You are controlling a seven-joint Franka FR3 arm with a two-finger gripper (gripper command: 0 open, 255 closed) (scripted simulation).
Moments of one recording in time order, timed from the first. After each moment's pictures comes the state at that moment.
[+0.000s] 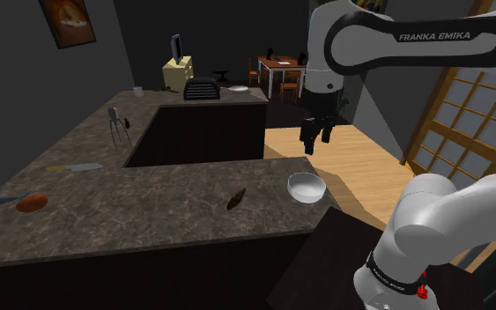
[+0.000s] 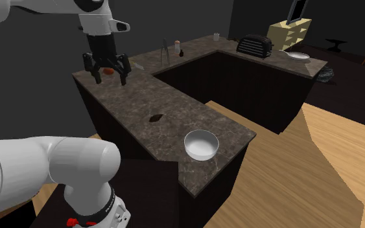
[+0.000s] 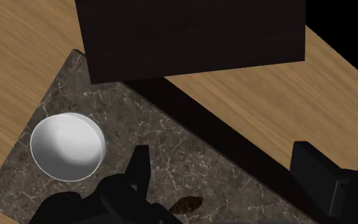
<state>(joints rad) -0.01 -0.79 -0.03 -2.44 -0.02 1.55 0.06</state>
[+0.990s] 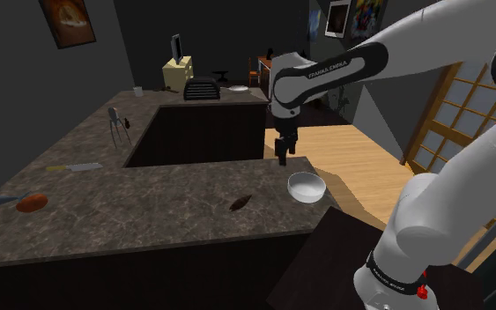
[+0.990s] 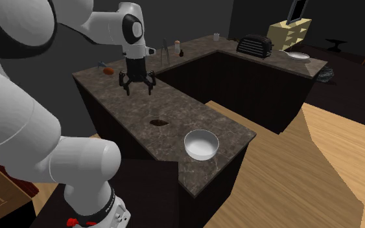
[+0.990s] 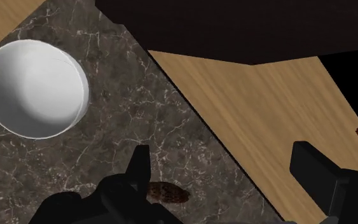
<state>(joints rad) 0.04 -0.32 -0.18 -2.36 -0.07 1.88 -0.27</state>
